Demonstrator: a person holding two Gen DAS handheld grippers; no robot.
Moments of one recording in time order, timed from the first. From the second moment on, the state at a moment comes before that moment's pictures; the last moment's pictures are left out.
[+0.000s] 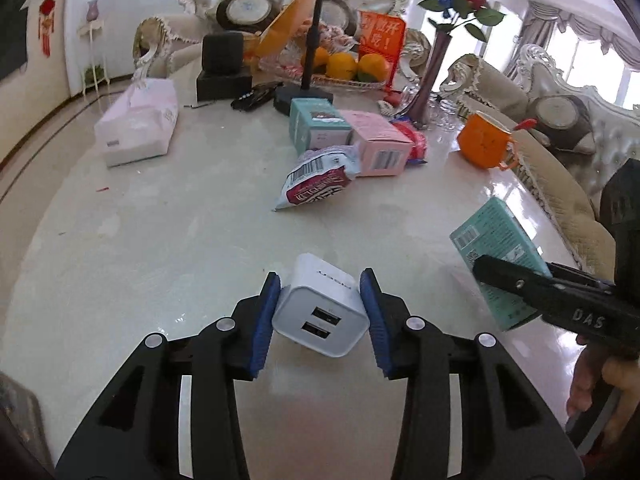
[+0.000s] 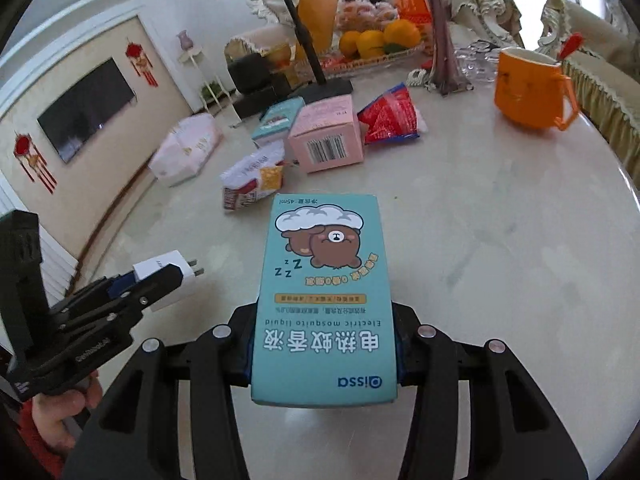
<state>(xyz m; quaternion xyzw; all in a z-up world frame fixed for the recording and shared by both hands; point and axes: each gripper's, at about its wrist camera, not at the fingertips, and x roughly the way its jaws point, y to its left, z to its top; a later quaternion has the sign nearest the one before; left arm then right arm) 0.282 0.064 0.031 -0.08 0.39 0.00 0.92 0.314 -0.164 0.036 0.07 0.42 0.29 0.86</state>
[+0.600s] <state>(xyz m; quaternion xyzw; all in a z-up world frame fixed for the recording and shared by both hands) 0.032 0.014 0.086 -0.03 0.34 -0.15 0.93 0.052 -0.229 0.066 0.09 0.35 0.36 0.86</state>
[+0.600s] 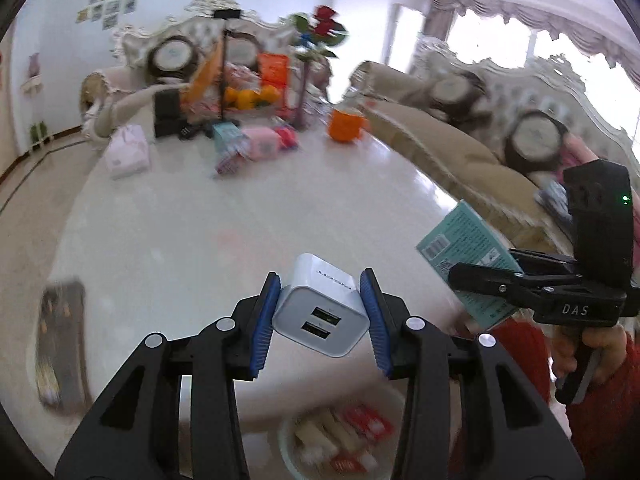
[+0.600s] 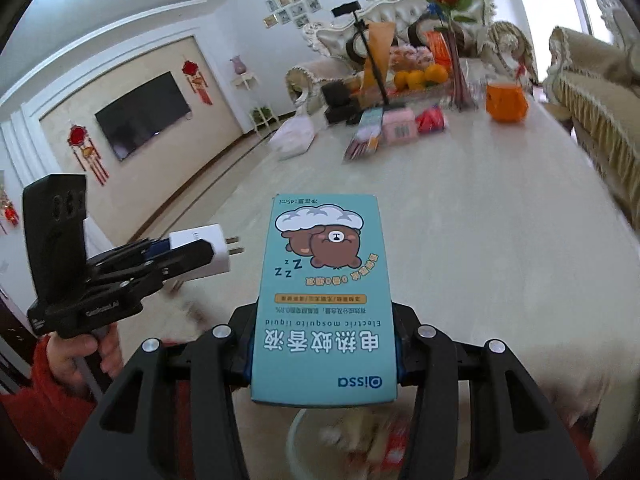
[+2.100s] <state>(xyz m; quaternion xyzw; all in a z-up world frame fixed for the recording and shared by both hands) -0.027 0.000 -0.032 0.01 0.47 -0.16 0.87 -0.008 -0.219 -0.040 0.03 0.47 0.29 0.84</state>
